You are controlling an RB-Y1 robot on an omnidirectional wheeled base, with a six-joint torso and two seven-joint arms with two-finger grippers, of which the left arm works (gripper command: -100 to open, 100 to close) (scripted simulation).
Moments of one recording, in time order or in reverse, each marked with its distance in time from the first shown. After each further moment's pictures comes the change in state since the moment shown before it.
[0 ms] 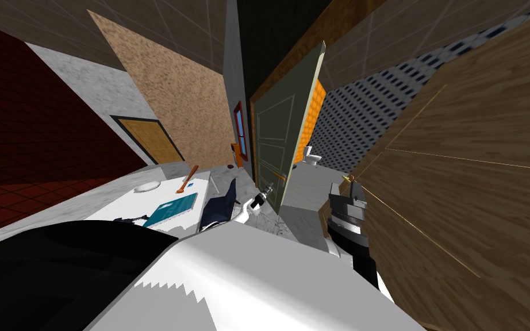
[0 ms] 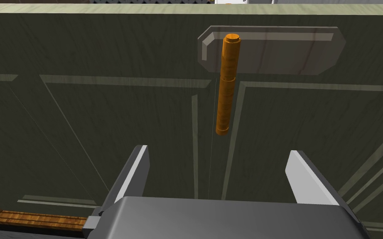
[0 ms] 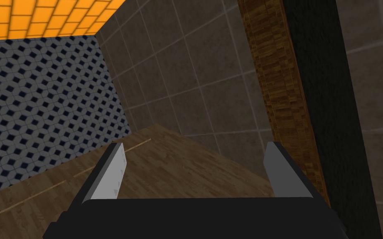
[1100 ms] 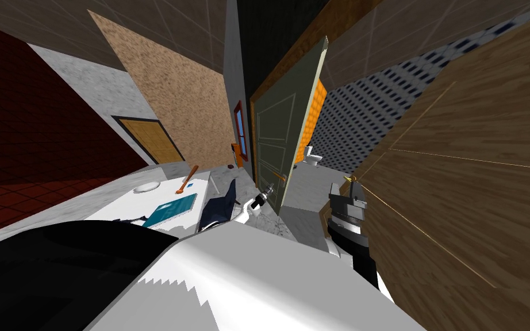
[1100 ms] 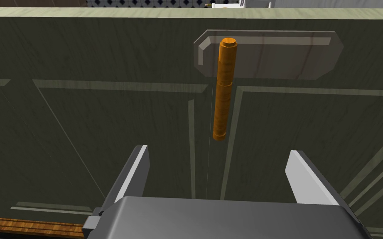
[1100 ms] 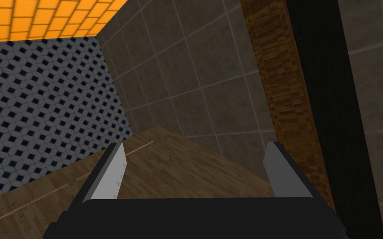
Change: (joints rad) arm -0.002 0.003 -0.023 0.000 -0.002 0.004 0.011
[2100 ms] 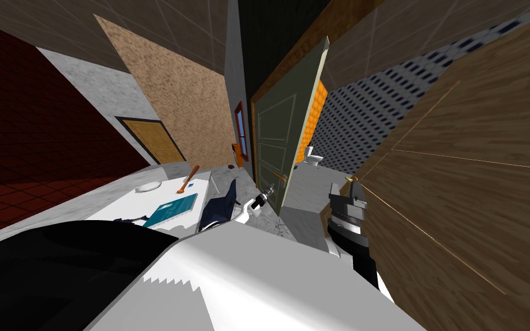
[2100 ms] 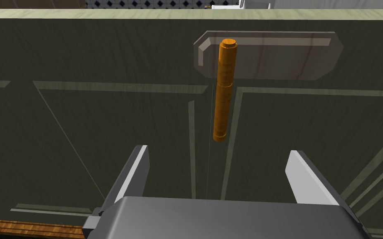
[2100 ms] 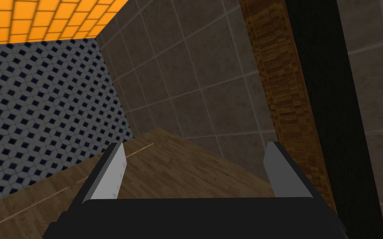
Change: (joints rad) arm 0.000 0.003 -0.014 -0.001 -0.002 0.001 0.006
